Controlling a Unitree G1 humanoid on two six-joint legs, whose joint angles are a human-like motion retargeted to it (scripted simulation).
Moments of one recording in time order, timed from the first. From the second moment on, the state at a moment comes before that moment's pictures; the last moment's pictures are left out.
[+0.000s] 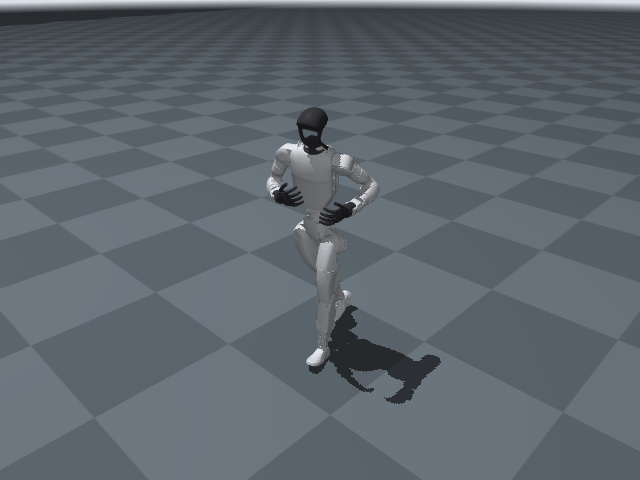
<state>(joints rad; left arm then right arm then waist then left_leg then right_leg) 0.47 0.60 -0.01 -0.56 -0.82 -0.25 -0.06 -0.10 -0.37 0.53 -0.46 0.77 -0.07 0.29 0.40 -0.19 0.10 -0.26 -0.01 0.40 0.05 -0.30 0.00 0.30 -0.06 0.18 0.04 0.00 0.18</state>
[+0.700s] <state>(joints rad) 0.04 0.64 -0.03 -0.62 -0.77 -0.23 -0.01 -0.27 -0.58 0.40 -0.25 0.48 -0.21 0.03 0.40 -0.28 0.20 -0.46 -0.06 0.00 0.92 -0.40 0.26 -0.12 -0.18 -0.40 0.37 -0.42 0.06</state>
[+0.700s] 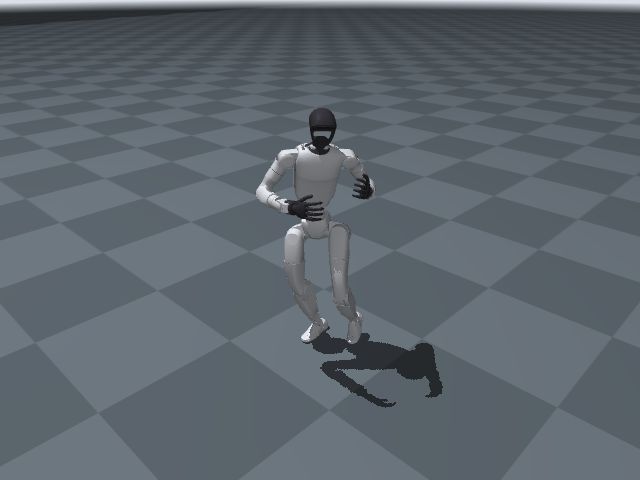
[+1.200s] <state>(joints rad) -0.06 0.57 -0.12 -0.46 -0.73 -0.28 0.11 -0.13 -0.49 0.53 -0.31 0.28 -0.20 0.05 0.10 -0.04 0.34 -0.31 0.12 0.37 0.66 -0.45 0.08 -0.07 -0.23 -0.29 0.82 -0.63 -0.01</state>
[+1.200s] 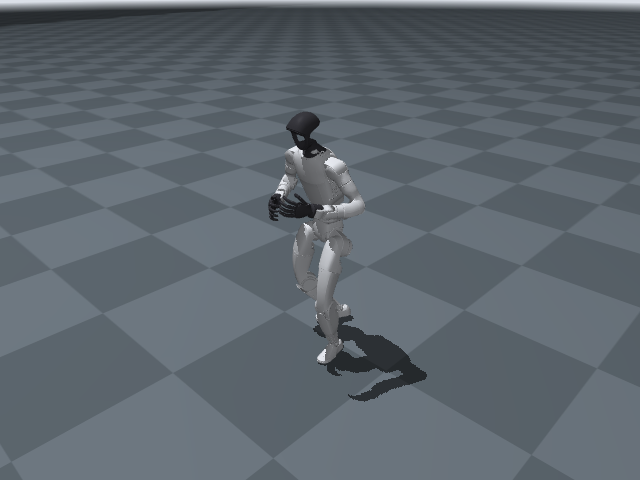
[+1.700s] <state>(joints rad) 0.33 0.30 0.10 -0.33 -0.98 -0.23 0.12 -0.22 -0.35 0.41 -0.32 0.44 -0.18 -0.04 0.08 -0.20 0.31 -0.30 0.03 0.15 1.30 -0.33 0.11 0.03 0.09 0.39 0.25 -0.42 -0.03</state>
